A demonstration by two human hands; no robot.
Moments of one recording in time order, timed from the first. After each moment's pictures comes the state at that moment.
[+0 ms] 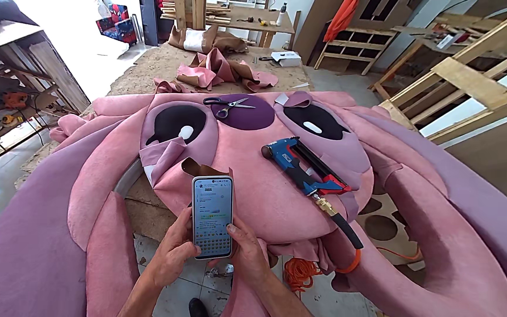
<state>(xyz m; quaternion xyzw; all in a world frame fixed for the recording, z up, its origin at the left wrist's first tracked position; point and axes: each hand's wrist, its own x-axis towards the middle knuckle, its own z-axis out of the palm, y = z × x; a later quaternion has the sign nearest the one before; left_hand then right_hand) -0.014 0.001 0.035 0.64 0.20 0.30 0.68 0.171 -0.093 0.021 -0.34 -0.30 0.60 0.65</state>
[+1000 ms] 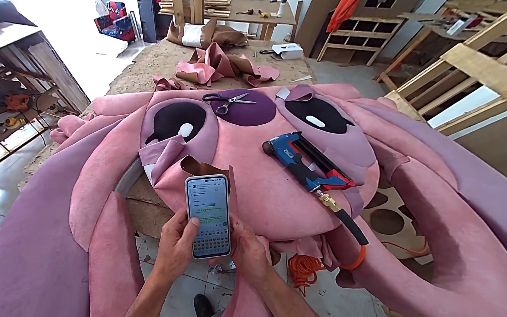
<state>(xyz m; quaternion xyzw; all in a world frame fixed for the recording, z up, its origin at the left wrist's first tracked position) 0.002 -0.009 0.035 0.63 0.31 0.41 0.58 0.172 -0.092 0.016 -0.30 -0.31 0.63 0.65</state>
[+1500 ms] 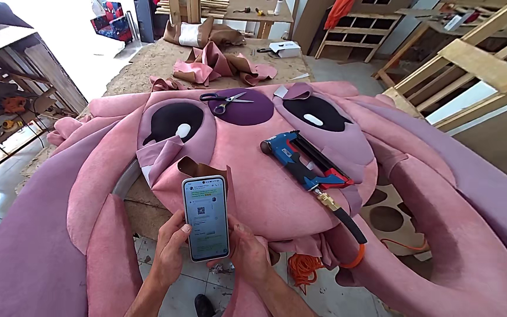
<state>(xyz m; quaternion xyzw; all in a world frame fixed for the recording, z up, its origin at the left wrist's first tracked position) -0.003 -0.005 0.026 0.60 0.24 0.44 0.63 0.175 -0.093 0.014 -0.27 -0.32 0.64 0.65</state>
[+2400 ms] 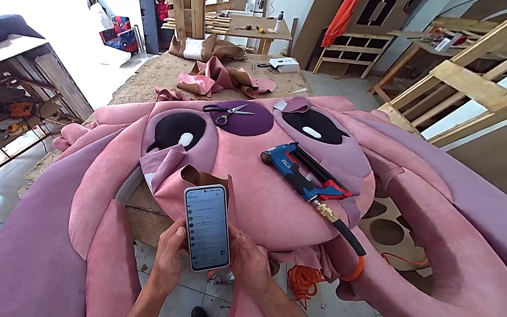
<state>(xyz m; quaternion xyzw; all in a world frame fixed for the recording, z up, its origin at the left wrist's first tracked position) -0.006 -0.004 0.025 0.58 0.25 0.44 0.64 0.176 -0.091 0.013 -0.24 -0.33 0.64 0.65</state>
